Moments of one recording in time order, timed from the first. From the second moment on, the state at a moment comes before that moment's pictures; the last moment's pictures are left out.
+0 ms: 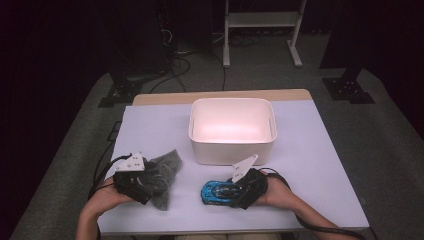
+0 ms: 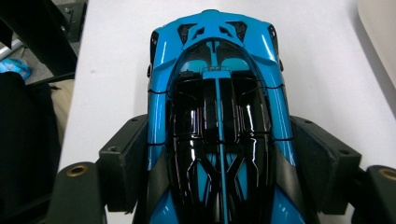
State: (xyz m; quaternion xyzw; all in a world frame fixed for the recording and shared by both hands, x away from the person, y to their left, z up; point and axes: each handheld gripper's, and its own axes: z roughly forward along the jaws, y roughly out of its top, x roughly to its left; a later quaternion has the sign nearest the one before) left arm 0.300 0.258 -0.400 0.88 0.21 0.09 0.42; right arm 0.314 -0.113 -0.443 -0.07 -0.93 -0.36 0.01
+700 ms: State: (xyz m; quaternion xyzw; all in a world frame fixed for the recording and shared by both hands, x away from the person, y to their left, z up) left arm 0.302 0.258 -0.403 0.88 0.21 0.08 0.42; right arm 0.307 -0.121 -0.394 -0.06 -0.92 -0.38 0.02
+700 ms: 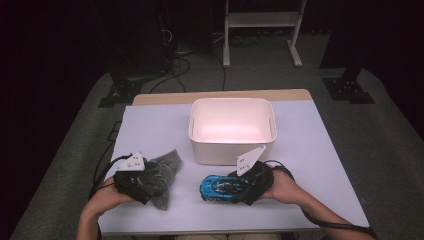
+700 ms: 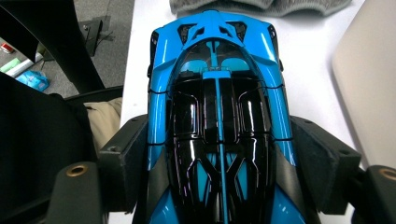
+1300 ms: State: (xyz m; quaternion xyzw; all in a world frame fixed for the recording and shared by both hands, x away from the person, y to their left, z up) left arm 0.303 0.261 -0.403 0.87 0.21 0.08 0.43; right arm 0.306 -0.125 -0.346 -0.04 -0.92 -0.39 0.01
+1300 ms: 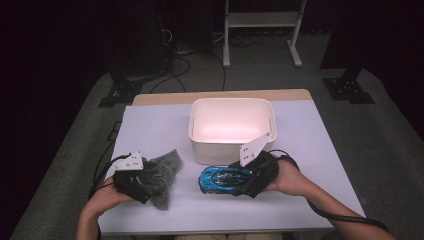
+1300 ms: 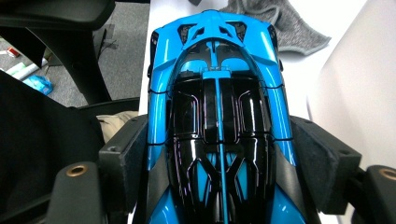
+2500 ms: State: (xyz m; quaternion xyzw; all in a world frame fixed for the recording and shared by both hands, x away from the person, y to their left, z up) left arm 0.307 0.265 -0.407 0.87 0.22 0.07 0.44; right arm 0.352 -0.130 -0.252 -0.03 -0.92 -0.39 -0.03
